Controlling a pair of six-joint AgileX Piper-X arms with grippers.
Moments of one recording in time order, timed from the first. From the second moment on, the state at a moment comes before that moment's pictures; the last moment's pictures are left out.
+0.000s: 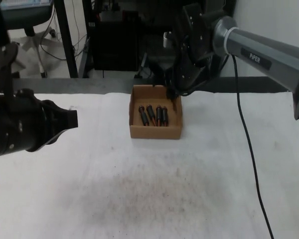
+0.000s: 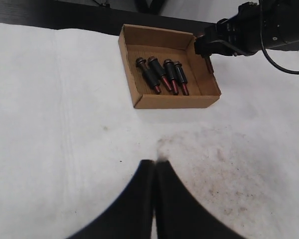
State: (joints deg) left arm -11.5 54.0 -39.0 25.2 17.7 -13.1; right arm 22.2 128.7 -111.1 44.7 -1.3 11.7
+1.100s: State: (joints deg) left arm -11.5 40.0 -36.2 27.3 5.3 -11.3; right arm 22.2 101.3 -94.4 53.7 -5.1 7.3
